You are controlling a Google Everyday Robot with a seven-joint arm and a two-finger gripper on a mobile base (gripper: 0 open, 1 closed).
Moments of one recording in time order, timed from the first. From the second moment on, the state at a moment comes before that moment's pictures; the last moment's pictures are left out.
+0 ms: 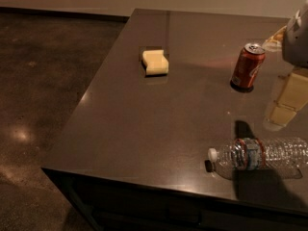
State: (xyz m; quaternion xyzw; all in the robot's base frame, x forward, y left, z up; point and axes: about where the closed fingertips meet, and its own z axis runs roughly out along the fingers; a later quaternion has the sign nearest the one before) arm 0.438 -0.217 0.976 -0.60 0.78 -0.03 0.16
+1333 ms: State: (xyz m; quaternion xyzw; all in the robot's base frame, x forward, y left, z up) arm 0.498 -0.181 0.976 -0.52 0.81 0.03 0.25
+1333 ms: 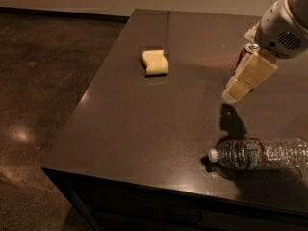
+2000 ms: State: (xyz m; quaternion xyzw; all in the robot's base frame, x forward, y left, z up) arm 0.507 -0.170 0.967 -0.52 0.81 0.05 0.26
